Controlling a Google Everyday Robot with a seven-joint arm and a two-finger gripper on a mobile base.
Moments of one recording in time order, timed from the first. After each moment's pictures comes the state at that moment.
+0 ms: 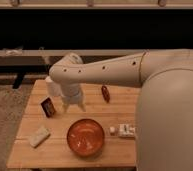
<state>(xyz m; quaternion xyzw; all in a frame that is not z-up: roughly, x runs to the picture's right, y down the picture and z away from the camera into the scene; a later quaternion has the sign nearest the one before) -0.104 0.102 0.703 -0.26 0.23 0.64 0.68</state>
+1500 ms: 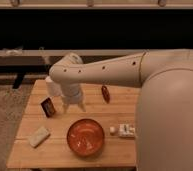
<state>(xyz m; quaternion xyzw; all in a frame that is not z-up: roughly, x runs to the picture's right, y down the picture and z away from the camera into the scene) -0.104 0.102 0.703 -0.26 0.23 0.64 0.68</state>
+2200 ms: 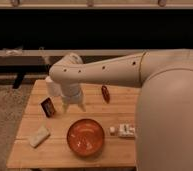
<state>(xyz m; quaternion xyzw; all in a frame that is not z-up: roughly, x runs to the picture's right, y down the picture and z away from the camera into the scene) -0.105 0.099 0.702 -0.26 0.23 0.64 0.69</state>
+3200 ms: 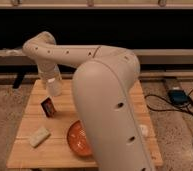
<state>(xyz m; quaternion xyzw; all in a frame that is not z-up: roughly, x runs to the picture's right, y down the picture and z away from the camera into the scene) -0.233 -0.041 0.797 -0.26 0.13 0.55 0.78</state>
